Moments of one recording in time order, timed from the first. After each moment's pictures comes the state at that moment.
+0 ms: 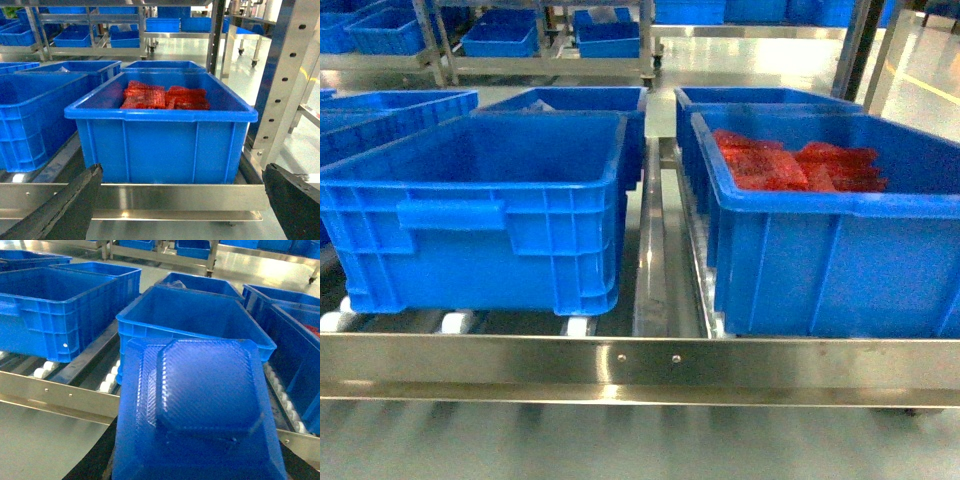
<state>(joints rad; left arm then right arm) -0.59 0.30 0.21 -0.11 -0.73 -0.23 0.00 0.01 0.01 -0.01 0.00 0.00</state>
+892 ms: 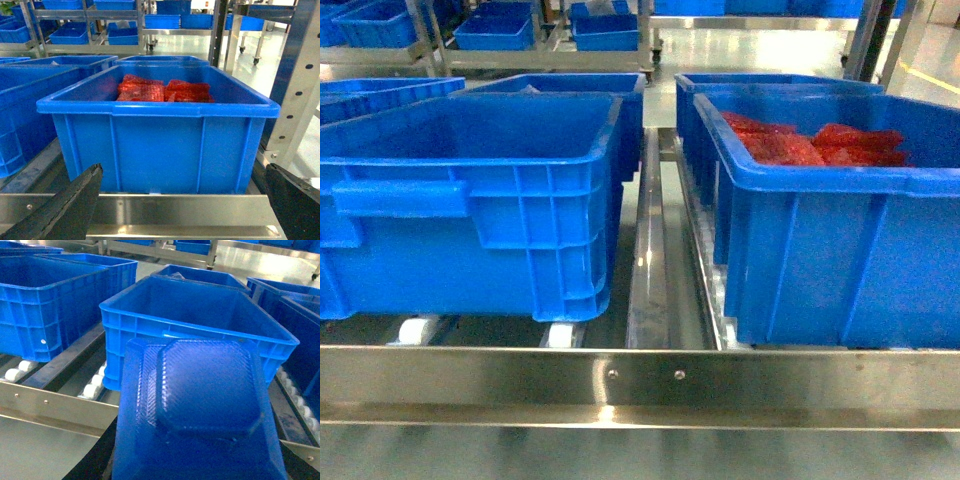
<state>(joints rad) -0.59 0.30 0.21 -0.12 -0.73 -0.23 0.00 0.01 0.01 -0.01 0.00 0.00</state>
